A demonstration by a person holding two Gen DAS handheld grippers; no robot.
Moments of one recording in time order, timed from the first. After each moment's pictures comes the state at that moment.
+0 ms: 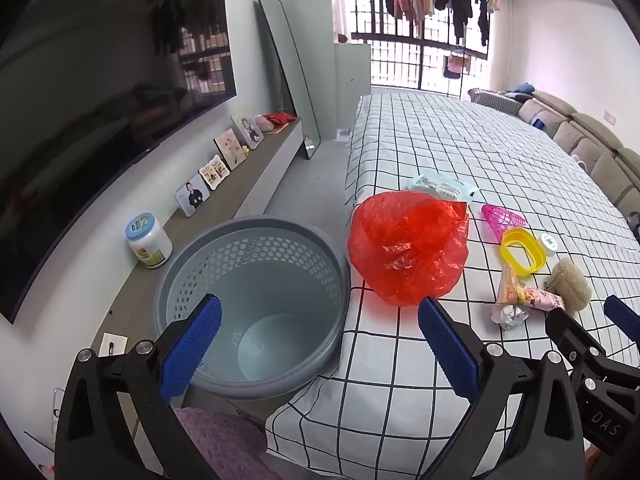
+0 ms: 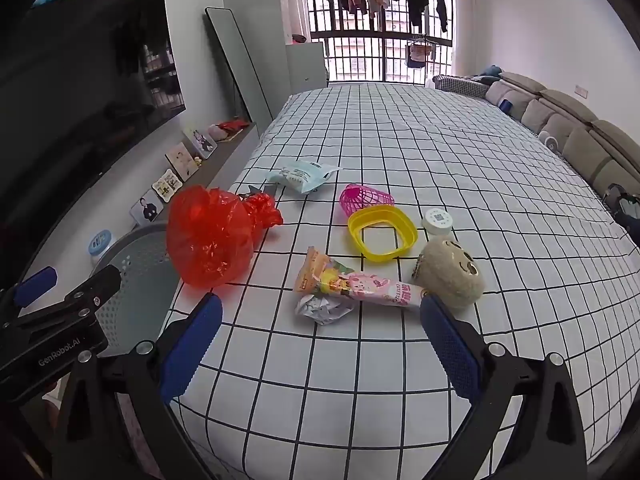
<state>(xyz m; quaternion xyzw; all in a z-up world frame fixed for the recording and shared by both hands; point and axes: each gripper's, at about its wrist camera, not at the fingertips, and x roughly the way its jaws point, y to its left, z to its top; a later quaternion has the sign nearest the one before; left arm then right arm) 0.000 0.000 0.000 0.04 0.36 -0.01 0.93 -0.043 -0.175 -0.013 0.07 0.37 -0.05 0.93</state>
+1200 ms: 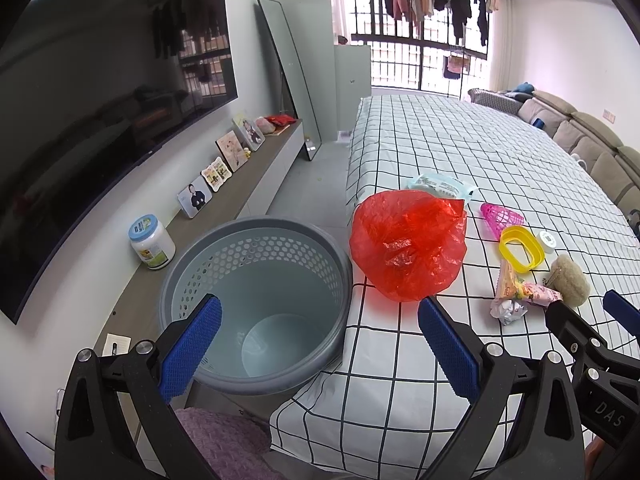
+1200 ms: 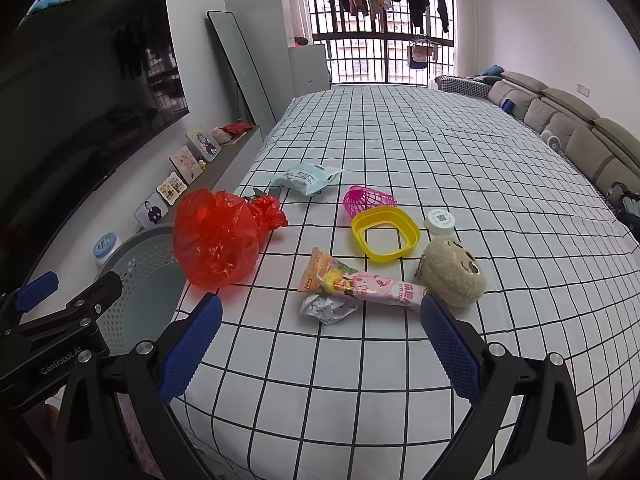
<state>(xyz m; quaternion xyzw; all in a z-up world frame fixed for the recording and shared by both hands) -0.002 -0.001 0.000 0.04 0.36 -0.01 0.93 -0.047 -0.177 -0.009 0.07 0.36 -0.04 0.93</state>
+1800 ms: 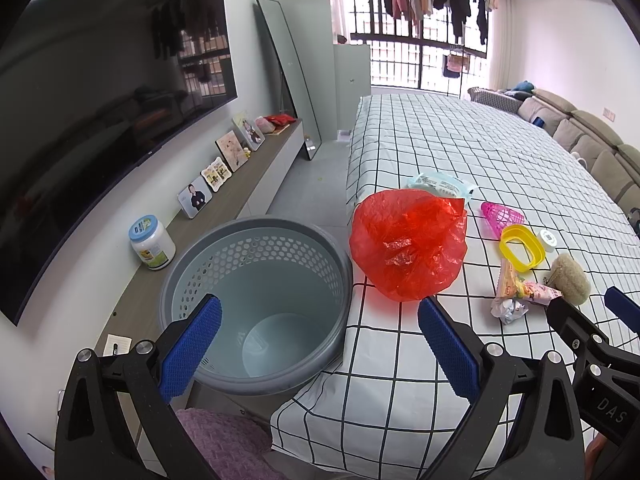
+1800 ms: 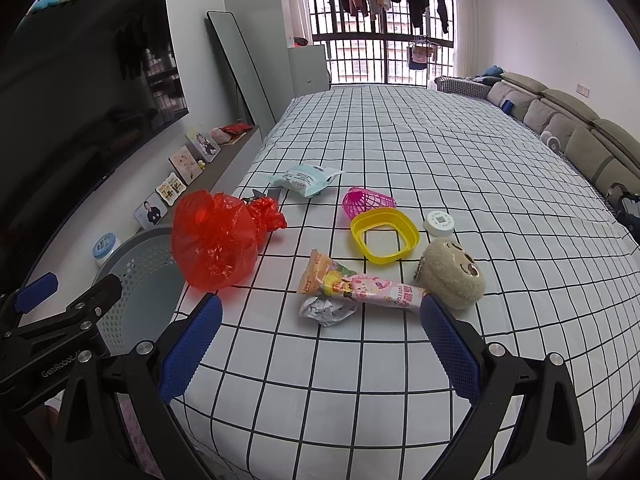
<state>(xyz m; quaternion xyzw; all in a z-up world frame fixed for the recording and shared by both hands) -0.005 0.000 0.000 0.04 0.36 -0.01 0.93 -0.046 -0.178 -0.009 0.07 0.36 -0.04 0.93</state>
